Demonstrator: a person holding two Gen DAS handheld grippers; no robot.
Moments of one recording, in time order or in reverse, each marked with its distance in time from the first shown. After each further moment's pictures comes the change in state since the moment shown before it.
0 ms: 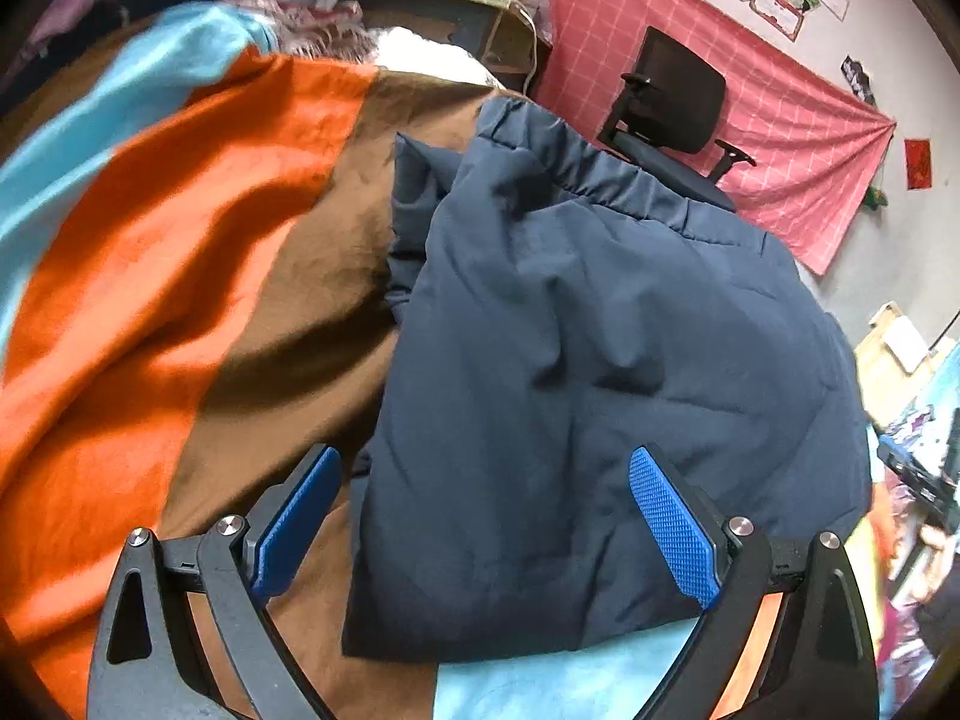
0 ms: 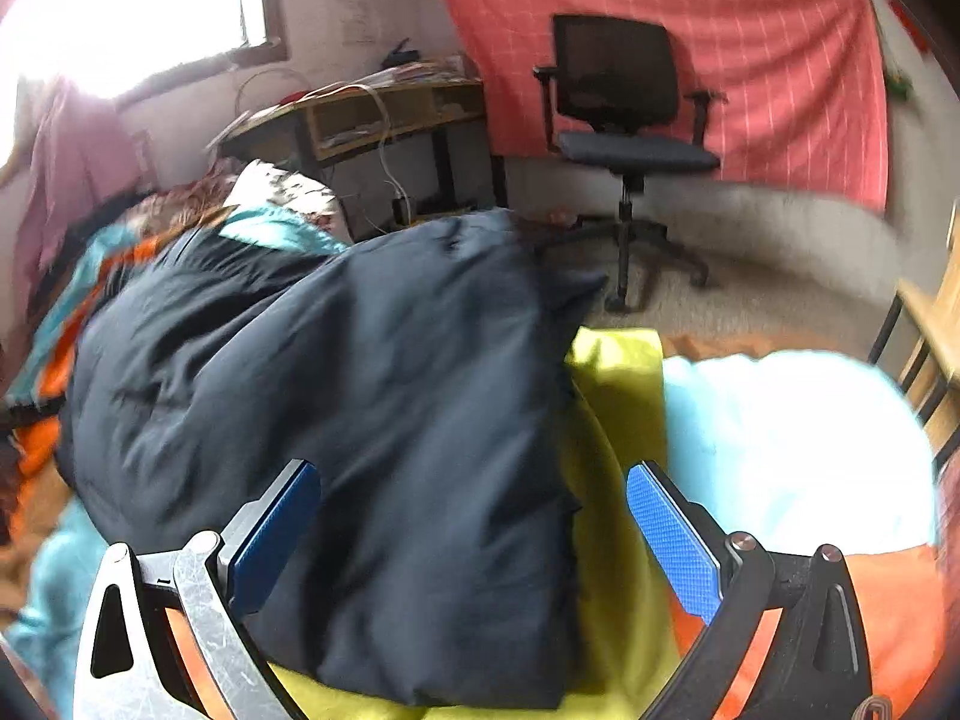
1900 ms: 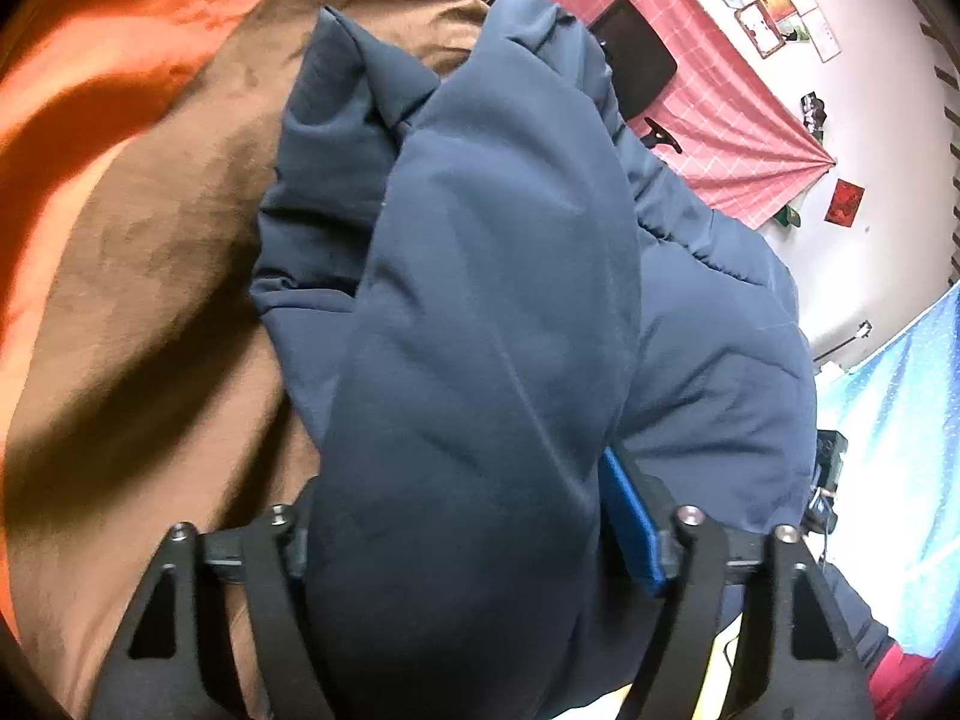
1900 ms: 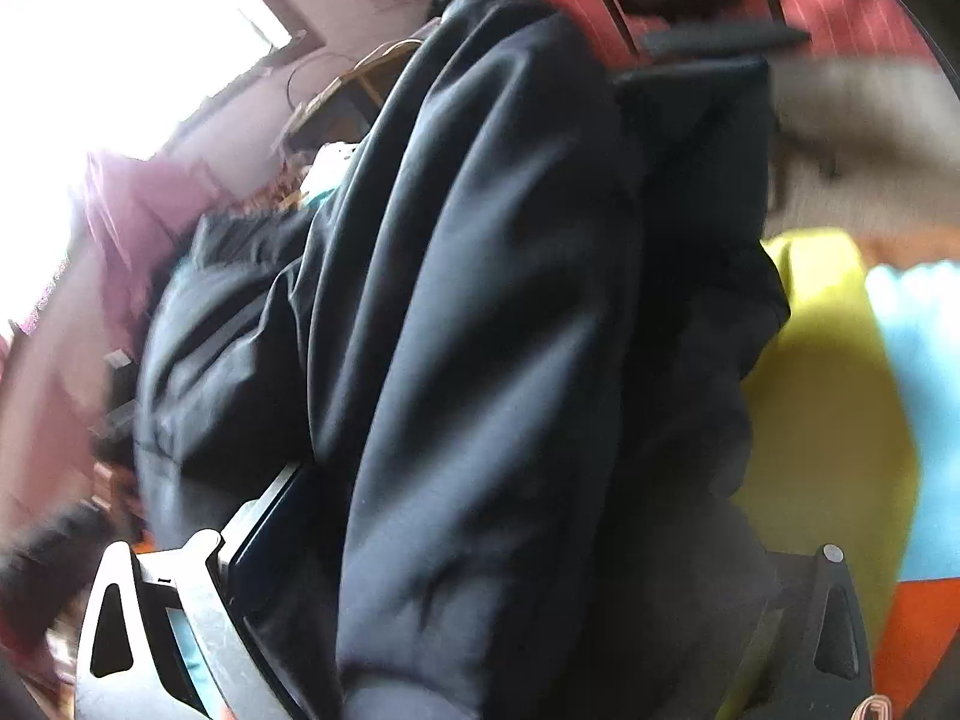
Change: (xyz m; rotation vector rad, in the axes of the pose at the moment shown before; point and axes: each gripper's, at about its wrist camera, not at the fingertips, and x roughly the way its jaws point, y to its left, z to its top) left arm 0.065 0.030 0.056 -0.106 0.170 -0.332; right arm 0.020 0.015 -0.029 0.093 0.121 0.322
